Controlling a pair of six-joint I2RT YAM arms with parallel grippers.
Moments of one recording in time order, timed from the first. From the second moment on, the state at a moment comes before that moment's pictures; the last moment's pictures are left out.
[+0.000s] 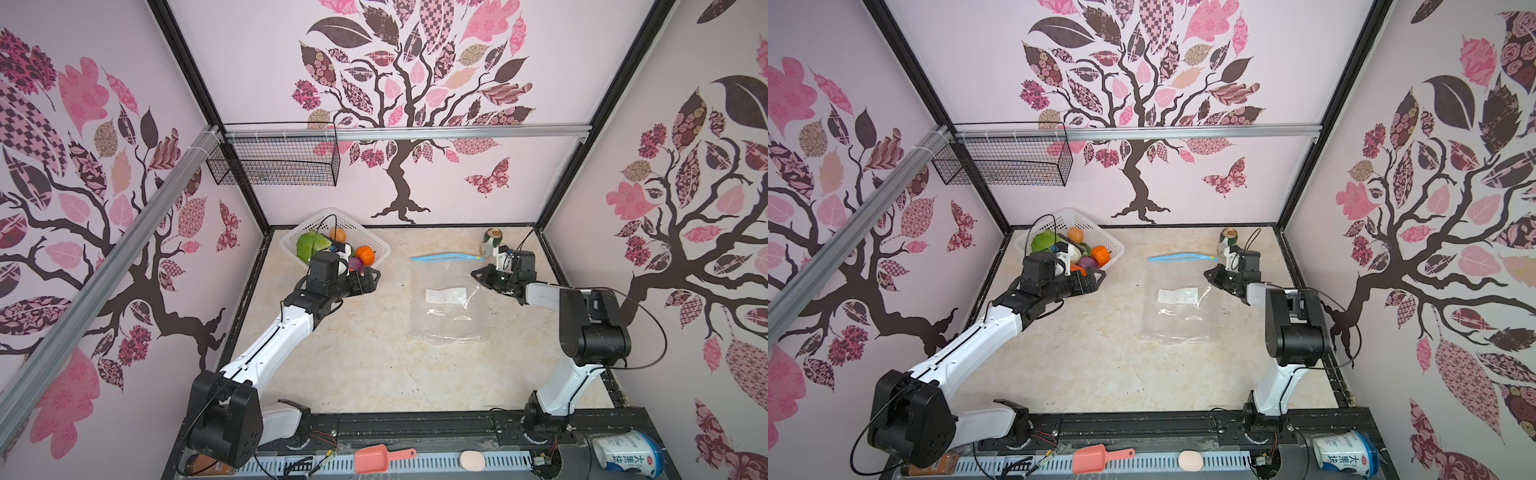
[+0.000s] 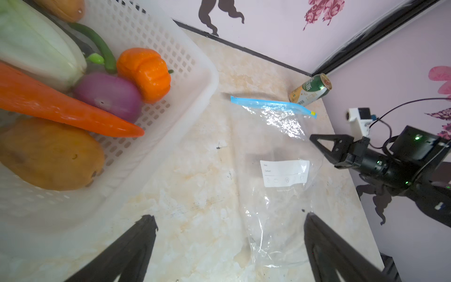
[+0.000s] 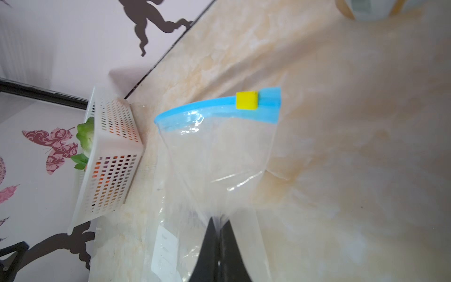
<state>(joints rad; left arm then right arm) -0.35 1.29 0.94 -0.24 0.26 -0.50 -0.03 1.75 0.94 0.19 -0.60 0.52</state>
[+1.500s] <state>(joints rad) -0.49 1.63 1.05 0.25 0.42 -1.46 0.53 1.22 0.39 0.72 -0.08 0.08</state>
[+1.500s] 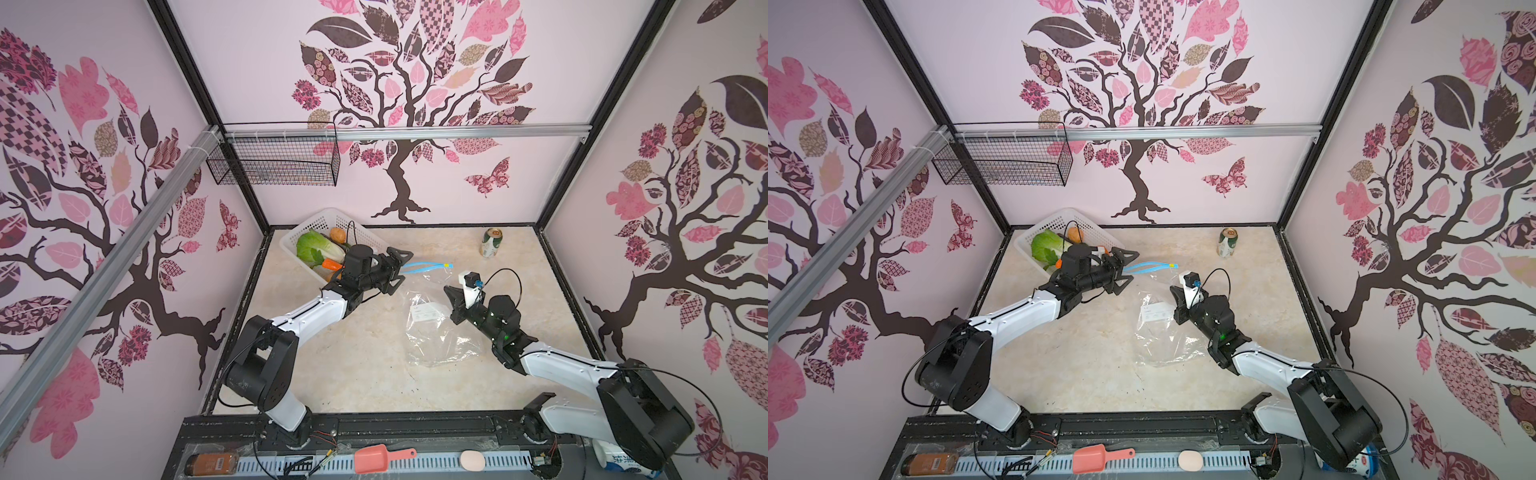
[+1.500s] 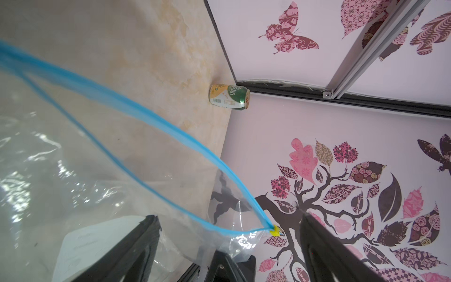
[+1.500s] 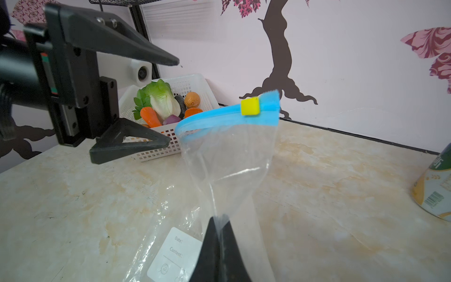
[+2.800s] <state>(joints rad) -0.46 1.74 1.34 0.00 0.47 -1.19 0.56 0.98 0.53 0.47 -0.10 0.09</state>
